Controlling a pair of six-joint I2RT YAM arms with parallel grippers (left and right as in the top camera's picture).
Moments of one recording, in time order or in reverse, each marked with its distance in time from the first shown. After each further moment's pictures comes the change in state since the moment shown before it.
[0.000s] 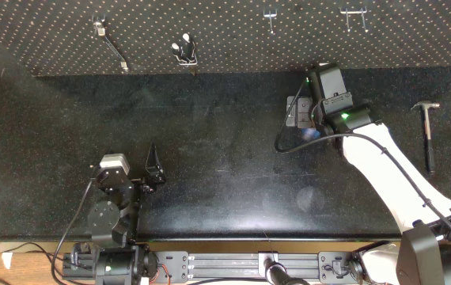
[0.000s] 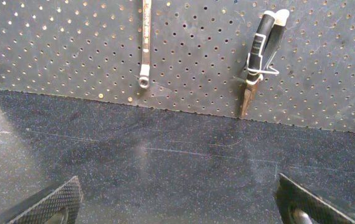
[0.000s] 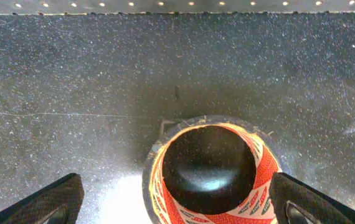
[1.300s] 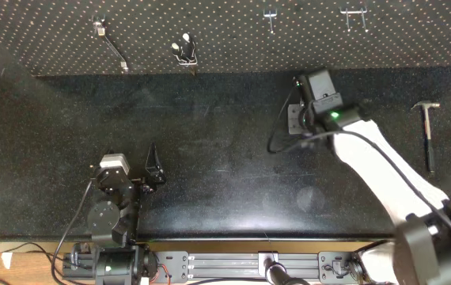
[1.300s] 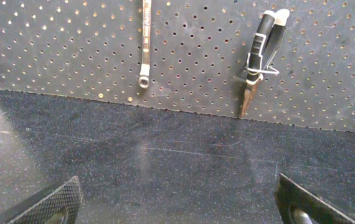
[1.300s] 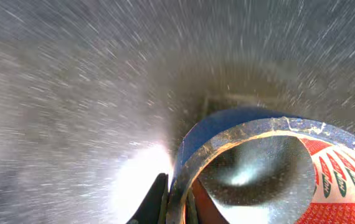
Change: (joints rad) left arm 0.000 0.000 0.000 0.000 0.000 0.000; right arm 0.036 0.021 0.005 -0.021 -0.102 0.013
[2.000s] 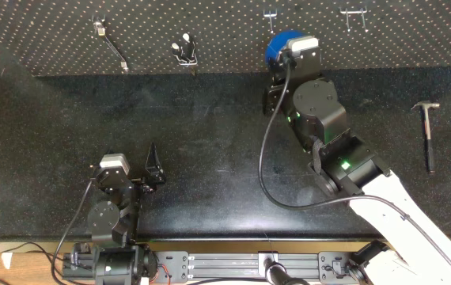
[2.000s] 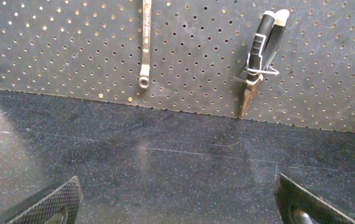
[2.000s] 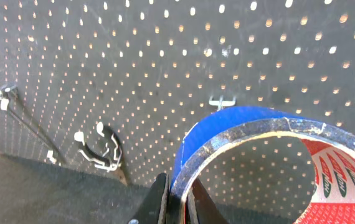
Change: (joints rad) left arm 0.000 0.000 0.000 0.000 0.000 0.000; right arm 0.232 -0.316 0.000 0.485 0.252 -0.047
